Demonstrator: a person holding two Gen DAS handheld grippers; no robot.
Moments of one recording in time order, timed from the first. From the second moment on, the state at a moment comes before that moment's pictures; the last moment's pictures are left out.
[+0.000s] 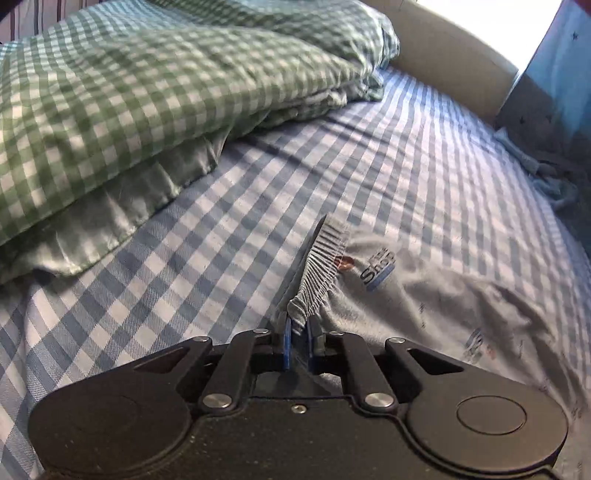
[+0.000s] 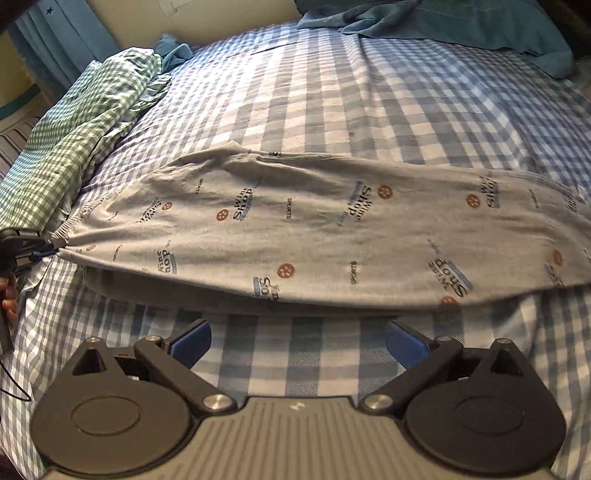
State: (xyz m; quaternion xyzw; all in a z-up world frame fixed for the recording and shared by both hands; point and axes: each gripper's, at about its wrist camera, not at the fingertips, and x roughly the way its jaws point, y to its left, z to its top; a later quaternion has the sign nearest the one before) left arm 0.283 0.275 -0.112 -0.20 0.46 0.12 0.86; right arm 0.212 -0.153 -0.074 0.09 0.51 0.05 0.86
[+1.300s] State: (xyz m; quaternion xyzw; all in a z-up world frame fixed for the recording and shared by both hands) left arm 0.304 0.285 -0.113 -0.15 0.46 0.07 0.87; right arm 0.493 -0.044 -0.102 0.03 0.50 0.11 0.86
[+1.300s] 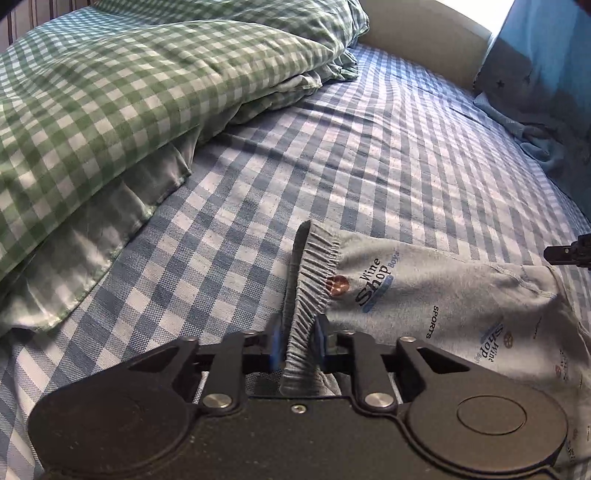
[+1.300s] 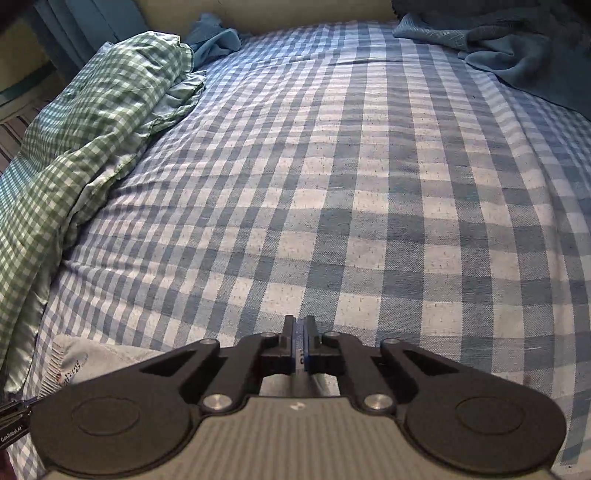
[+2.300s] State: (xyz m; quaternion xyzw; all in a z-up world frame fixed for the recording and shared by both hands) left arm 0.220 -0.008 -0.068 -0.05 0.55 -0.01 0.83; right arm 0.123 -0.338 -0.111 0.18 0.46 -0.06 0.87
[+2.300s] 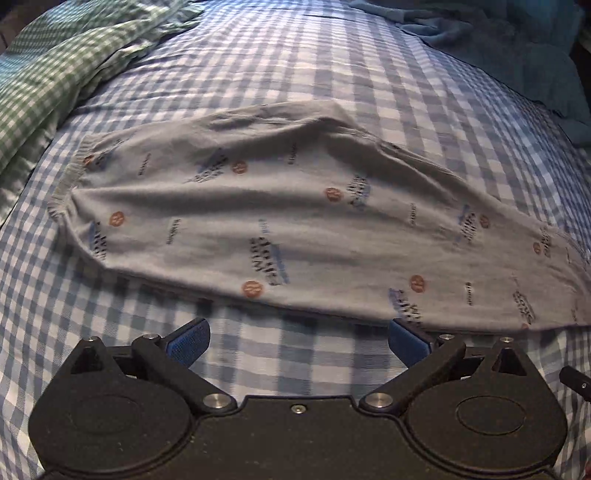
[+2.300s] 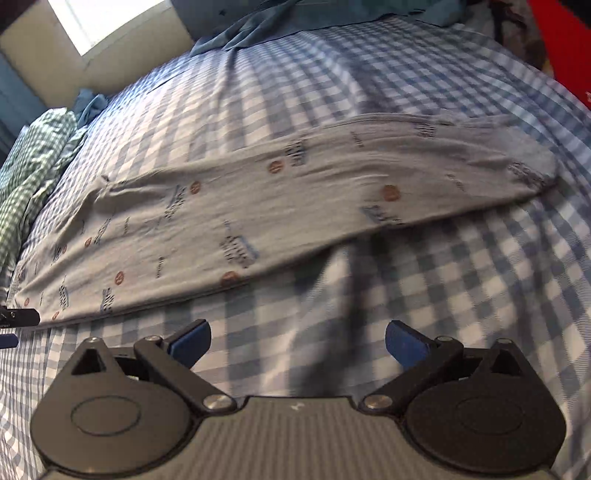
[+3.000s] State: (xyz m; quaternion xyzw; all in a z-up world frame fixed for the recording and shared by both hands) left arm 0.314 -0.458 -0.061 0.25 0.47 -0.36 0.77; right arm 0.114 -0.525 -0.142 0.30 0.35 -0.02 0.89
